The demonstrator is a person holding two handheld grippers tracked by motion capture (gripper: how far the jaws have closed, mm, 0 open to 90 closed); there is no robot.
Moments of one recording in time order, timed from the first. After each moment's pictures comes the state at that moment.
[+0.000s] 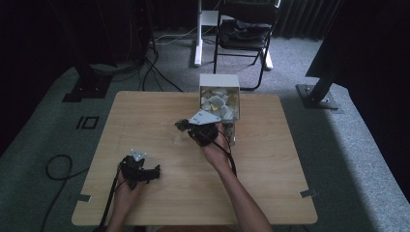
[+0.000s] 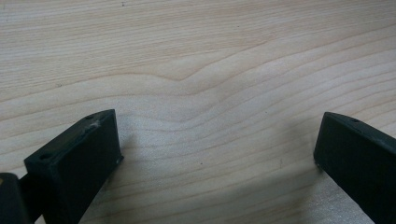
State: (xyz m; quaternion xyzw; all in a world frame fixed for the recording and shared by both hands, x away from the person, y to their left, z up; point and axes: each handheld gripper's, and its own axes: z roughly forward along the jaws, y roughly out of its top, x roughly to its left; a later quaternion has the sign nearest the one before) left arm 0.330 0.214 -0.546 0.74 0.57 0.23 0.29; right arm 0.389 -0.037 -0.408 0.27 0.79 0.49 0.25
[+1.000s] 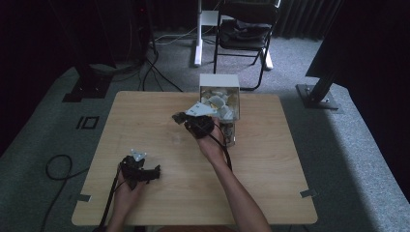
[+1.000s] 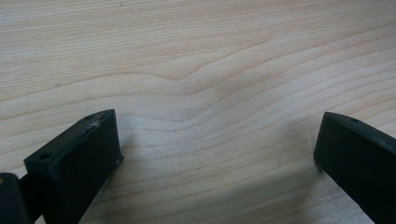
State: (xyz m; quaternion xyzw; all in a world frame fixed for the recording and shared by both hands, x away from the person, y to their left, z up) left arm 0.329 0.214 -0.546 0.74 0.56 0.23 0.29; right arm 0.408 -0.025 -0.399 0.29 0.78 0.50 0.25
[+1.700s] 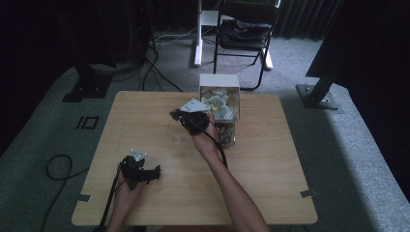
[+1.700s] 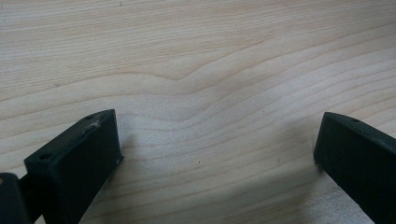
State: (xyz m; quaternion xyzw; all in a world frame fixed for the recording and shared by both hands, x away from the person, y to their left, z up) left arm 0.329 0.214 -0.546 0.74 0.56 0.23 0.29; right arm 0.419 -0.009 -0.398 0.31 0.78 0.48 0.26
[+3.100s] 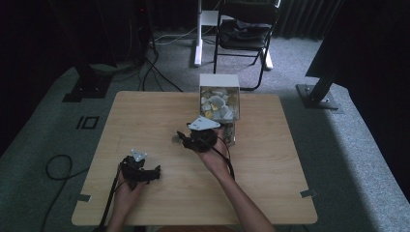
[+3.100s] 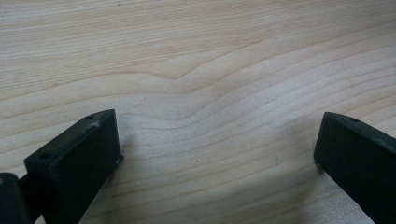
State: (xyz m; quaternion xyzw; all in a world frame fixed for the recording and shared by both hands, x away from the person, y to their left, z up) left arm 0.328 0.213 -0.546 0.74 0.56 0.23 0.29; right arm 0.377 -0.036 -0.424 0.30 0.79 0.49 0.22
